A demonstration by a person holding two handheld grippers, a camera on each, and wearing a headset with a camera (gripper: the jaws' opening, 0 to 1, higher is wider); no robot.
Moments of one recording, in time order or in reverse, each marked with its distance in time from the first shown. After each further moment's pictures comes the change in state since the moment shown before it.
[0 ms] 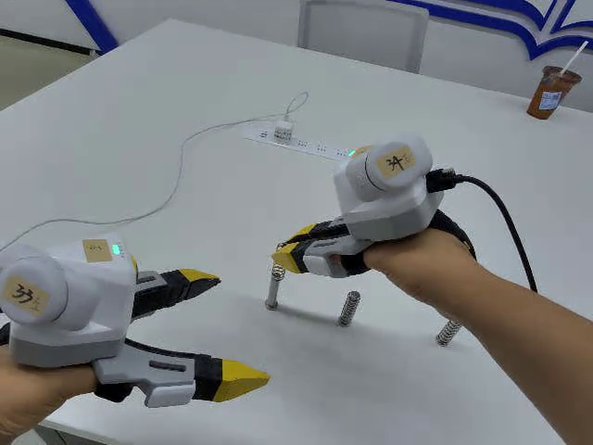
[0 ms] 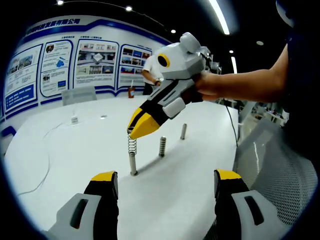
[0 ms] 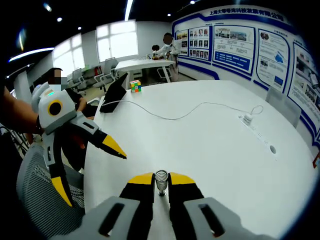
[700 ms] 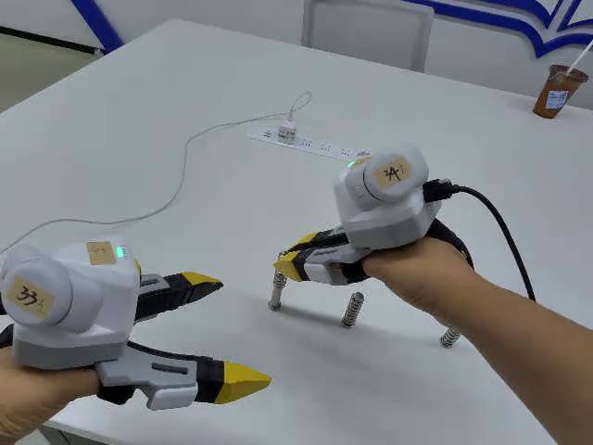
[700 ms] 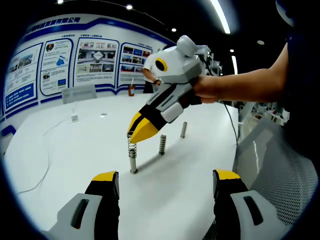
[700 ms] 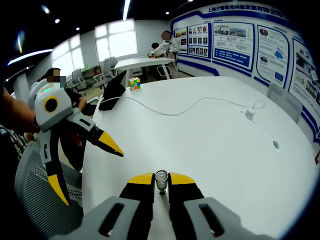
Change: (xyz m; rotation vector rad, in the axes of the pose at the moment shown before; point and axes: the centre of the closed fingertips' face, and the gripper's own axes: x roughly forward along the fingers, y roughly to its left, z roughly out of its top) left arm 0.001 0.001 -0.004 -0.005 0.015 0.000; right arm 0.010 -0.002 -0.012 0.021 0.015 0.010
